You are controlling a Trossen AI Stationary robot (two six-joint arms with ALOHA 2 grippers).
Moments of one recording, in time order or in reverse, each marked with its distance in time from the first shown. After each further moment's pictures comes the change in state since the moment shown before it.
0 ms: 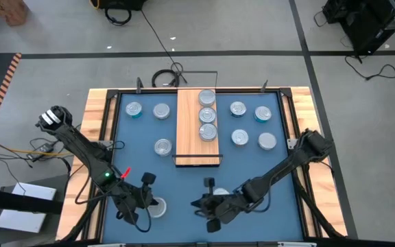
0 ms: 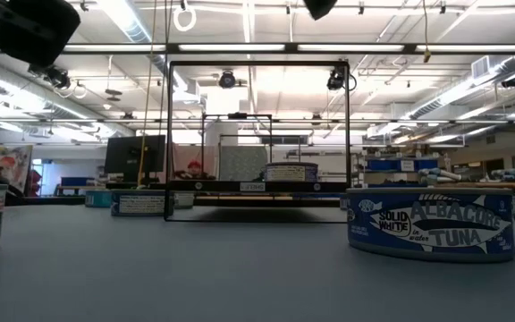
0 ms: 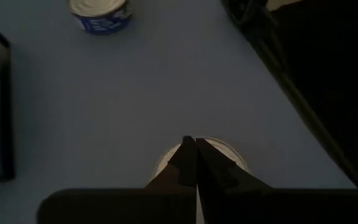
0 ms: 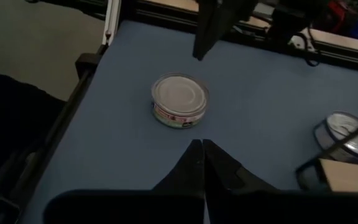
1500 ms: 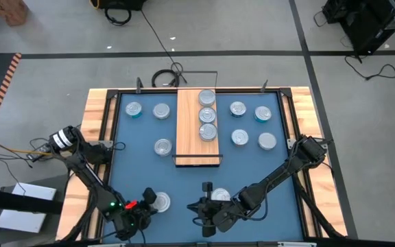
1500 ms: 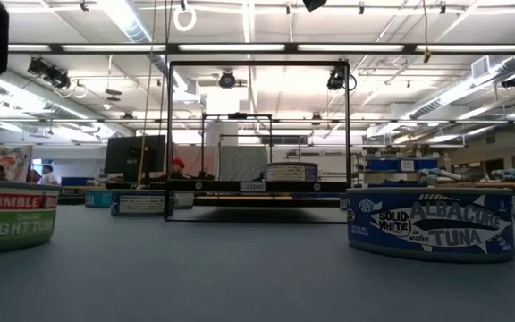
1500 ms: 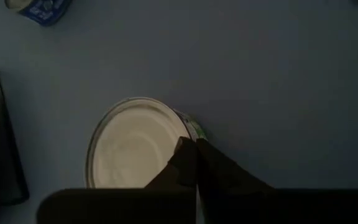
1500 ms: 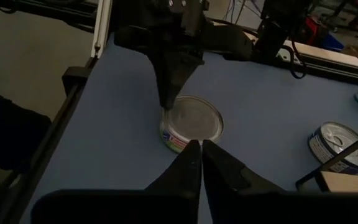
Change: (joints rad) left arm -0.174 0.361 0.116 -0.062 -0.246 0.179; right arm 0.030 0.080 0.060 0.053 0.114 -0.006
